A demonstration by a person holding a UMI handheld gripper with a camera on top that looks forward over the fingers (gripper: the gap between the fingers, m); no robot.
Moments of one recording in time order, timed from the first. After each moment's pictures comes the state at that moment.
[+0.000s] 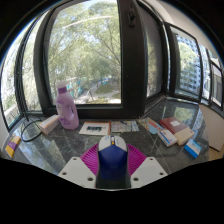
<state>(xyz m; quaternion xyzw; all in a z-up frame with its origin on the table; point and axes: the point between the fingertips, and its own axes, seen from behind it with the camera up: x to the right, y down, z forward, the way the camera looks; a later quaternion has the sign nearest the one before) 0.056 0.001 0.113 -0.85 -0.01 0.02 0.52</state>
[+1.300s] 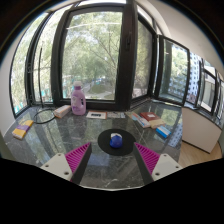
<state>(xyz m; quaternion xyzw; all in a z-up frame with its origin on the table) 0.049 -0.264 0.177 -0.85 -0.01 -0.04 0.53</state>
